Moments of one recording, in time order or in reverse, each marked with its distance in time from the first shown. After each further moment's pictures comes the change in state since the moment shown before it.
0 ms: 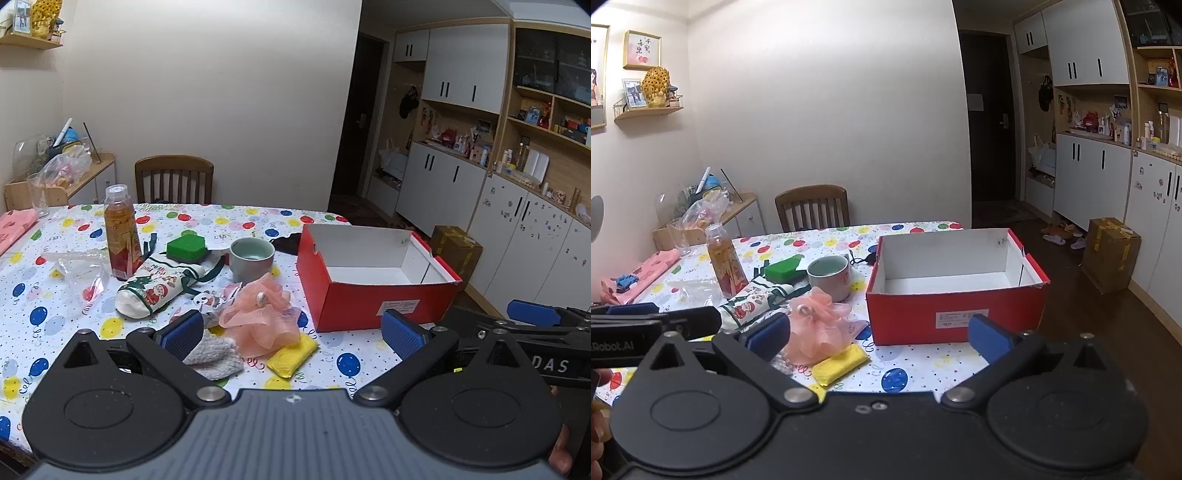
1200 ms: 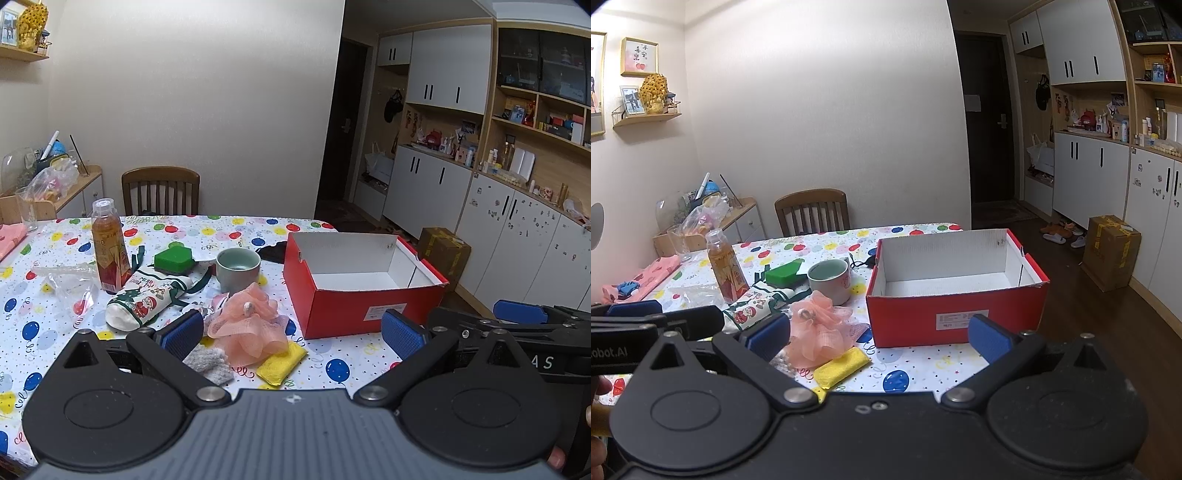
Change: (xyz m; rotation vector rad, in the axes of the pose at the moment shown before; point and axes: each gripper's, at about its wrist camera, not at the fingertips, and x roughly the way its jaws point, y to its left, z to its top) left arm -0.004 -0.007 0.004 0.030 -0.023 -0.037; right arm -0.002 0.001 0.004 0.013 -0.005 -0.002
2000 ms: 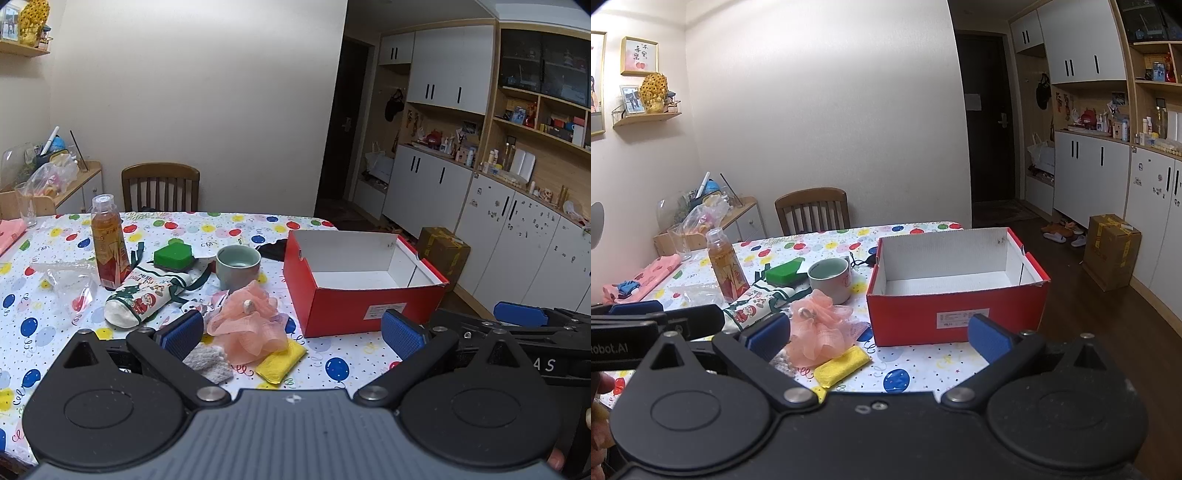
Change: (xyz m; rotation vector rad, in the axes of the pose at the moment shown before) left arm 0.003 0.004 -0.001 -0.009 0.006 -0.007; right arm -0.001 0.001 0.000 0.002 0.002 0.001
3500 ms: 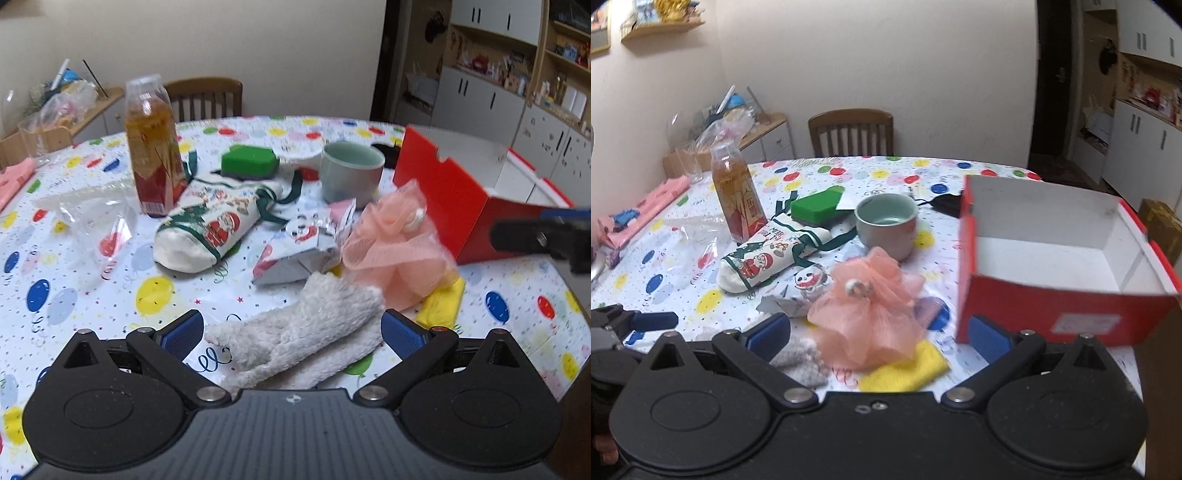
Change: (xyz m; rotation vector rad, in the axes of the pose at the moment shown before) left arm 0.137 0.148 -0.041 0.018 0.260 0.106; right arm 0.176 0.079 -0.004 -0.137 0.246 0.080
